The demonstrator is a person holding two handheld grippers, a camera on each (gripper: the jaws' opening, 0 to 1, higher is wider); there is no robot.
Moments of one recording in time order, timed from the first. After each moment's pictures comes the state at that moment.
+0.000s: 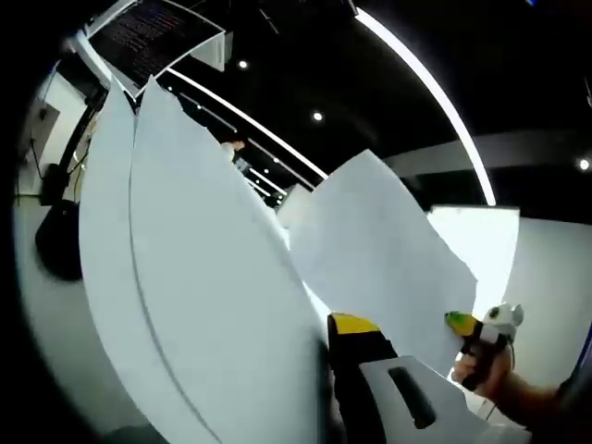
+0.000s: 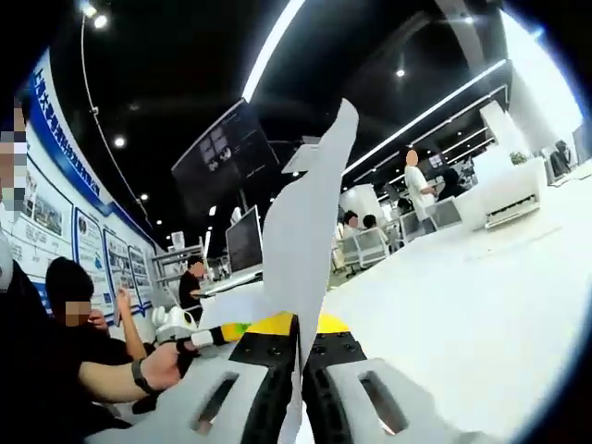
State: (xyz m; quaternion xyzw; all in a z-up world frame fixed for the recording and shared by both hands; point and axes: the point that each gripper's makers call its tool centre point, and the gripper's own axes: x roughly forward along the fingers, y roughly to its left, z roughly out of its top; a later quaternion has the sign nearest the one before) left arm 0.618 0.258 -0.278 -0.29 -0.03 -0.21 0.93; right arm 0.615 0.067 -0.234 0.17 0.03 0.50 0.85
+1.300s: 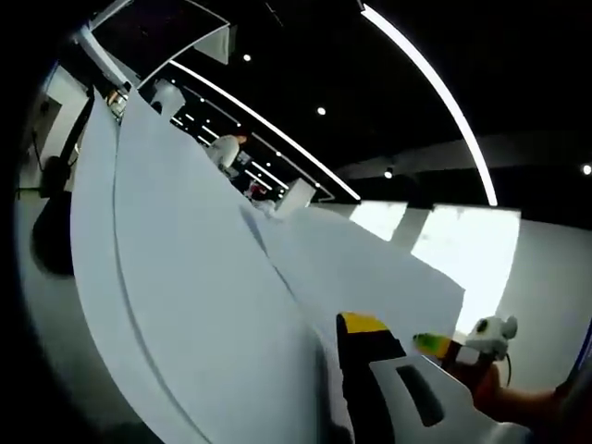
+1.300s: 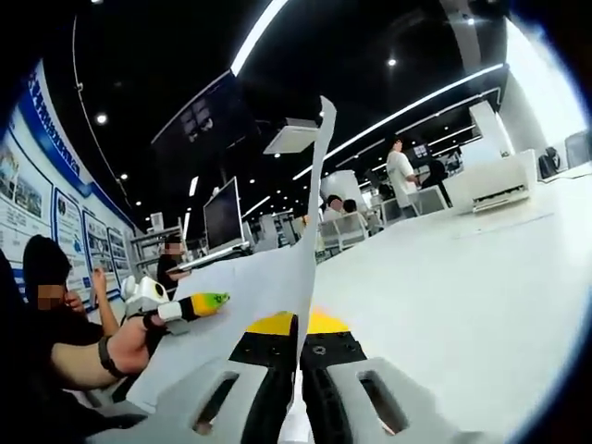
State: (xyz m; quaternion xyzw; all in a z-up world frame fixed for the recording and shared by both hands) left arm 0.620 0.256 -0.282 -0.30 -0.01 -0.21 0.93; right arm 0.616 0.103 -0.275 0.14 0.06 0.47 0.87
